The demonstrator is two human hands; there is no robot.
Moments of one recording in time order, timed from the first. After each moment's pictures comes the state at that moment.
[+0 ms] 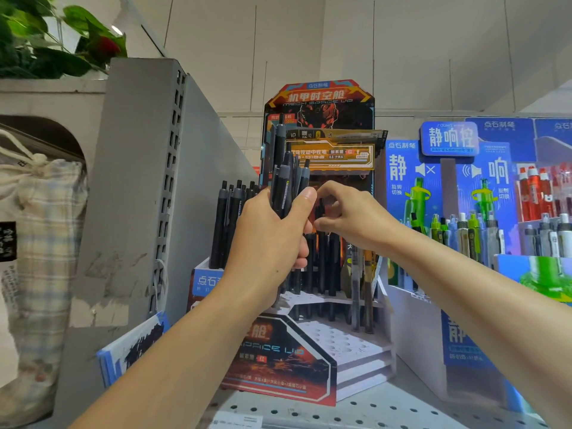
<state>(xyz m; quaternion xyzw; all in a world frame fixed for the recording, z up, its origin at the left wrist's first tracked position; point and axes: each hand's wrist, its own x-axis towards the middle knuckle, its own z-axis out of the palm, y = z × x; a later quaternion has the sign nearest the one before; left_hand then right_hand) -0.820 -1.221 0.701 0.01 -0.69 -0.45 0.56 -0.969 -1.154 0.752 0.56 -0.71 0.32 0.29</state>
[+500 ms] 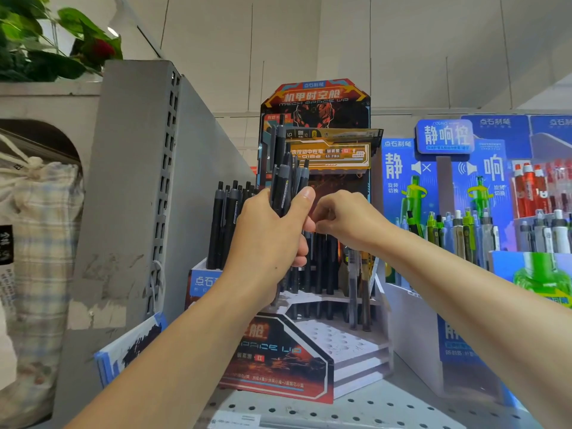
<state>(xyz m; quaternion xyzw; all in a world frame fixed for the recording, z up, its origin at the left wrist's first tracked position) -0.822 -1.220 0.702 0.01 -0.69 -0.46 0.57 -0.972 -1.162 0.753 0.54 -0.74 0.27 0.30</state>
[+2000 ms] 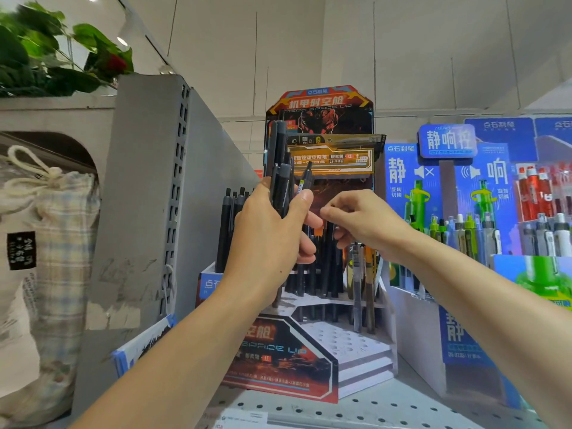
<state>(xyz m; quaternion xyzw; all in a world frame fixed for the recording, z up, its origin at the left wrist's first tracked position) -0.808 -1.215 0.706 -0.02 -0.70 -0.40 0.59 -0.972 -1.146 0.748 0.54 -0.67 0.49 0.16</state>
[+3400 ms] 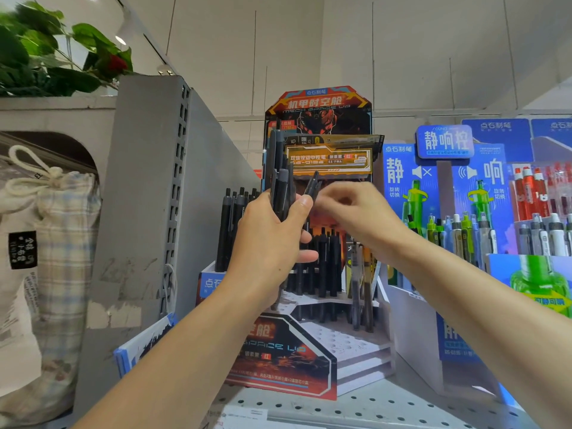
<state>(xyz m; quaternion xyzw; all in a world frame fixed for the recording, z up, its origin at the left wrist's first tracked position) -0.812 -1.216 0.704 0.05 -0.68 -0.45 0.58 -0.955 -1.143 0.746 0.58 -0.60 0.51 0.19</state>
